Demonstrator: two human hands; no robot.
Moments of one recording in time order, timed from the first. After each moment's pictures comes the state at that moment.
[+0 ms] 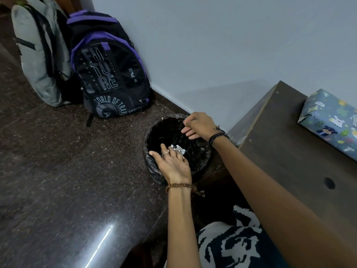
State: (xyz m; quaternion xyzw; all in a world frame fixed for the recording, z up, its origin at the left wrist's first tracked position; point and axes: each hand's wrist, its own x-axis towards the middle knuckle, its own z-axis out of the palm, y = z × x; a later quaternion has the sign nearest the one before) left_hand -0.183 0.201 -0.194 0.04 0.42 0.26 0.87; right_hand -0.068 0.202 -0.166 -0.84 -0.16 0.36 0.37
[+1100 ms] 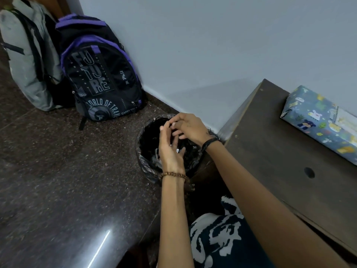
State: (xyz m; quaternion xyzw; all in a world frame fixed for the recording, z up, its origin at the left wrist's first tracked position) left_hand -0.180 0.201 -0.160 0.26 0.41 0.23 0.84; right_hand -0.092 0.187 -0.148 -0.83 -0.24 0.33 0.39
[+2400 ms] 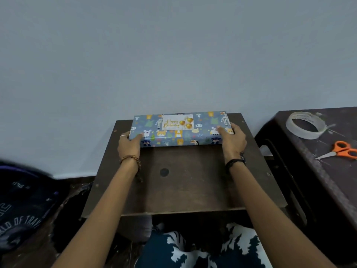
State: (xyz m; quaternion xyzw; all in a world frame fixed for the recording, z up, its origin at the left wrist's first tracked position) left_hand -0.012 0.025 -0.085 0.76 0.28 0.14 0.57; right_hand -0.006 -0.212 -0.104 -0.73 0.25 -0.20 0.61
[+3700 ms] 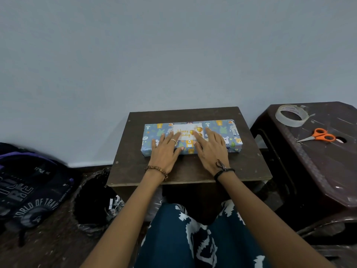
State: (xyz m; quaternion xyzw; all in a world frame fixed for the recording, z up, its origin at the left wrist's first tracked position) left_hand -0.104 -0.009 -0.085 0.97 -0.08 0.01 0.21; right_hand -0.105 -0.168 -0.095 -0.98 -0.05 -0.09 0.16
